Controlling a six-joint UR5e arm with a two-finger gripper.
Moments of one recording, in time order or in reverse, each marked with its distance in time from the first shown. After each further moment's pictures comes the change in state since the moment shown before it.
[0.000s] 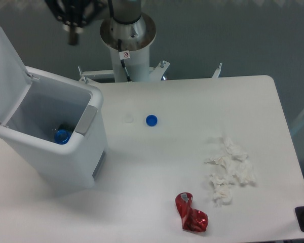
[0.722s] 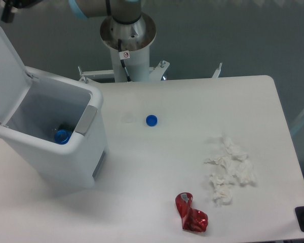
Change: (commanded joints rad) arm -0.104 0.008 0.015 -0.071 -0.158 -0.025
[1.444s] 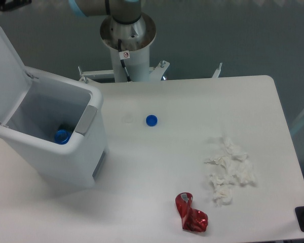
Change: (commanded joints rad) arm -0.018 -0.149 0.089 0.012 -0.023 -0.002
